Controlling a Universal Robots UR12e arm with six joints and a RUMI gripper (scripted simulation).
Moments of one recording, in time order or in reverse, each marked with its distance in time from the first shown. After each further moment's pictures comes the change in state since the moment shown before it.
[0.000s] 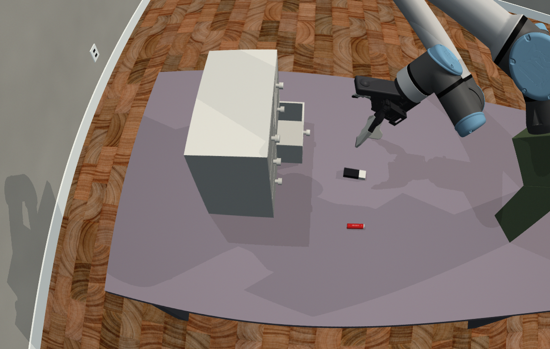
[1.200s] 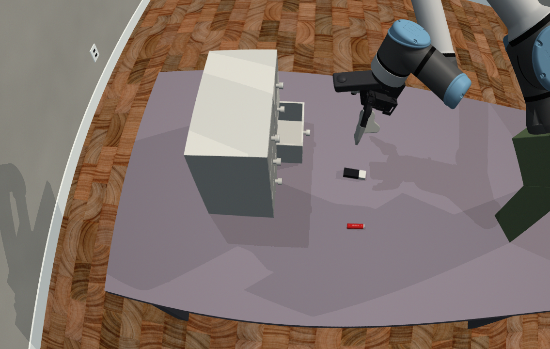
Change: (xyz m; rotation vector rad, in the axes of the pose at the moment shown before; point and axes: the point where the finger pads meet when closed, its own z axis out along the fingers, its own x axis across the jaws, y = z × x) arm 0.000 -0.006 -0.009 -0.335 0.001 0.000
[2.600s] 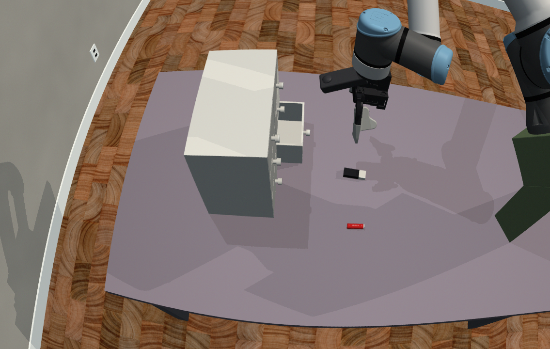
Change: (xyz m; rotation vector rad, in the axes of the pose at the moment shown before) arm 0.000 -0.002 -0.006 -0.210 -0.002 0.001
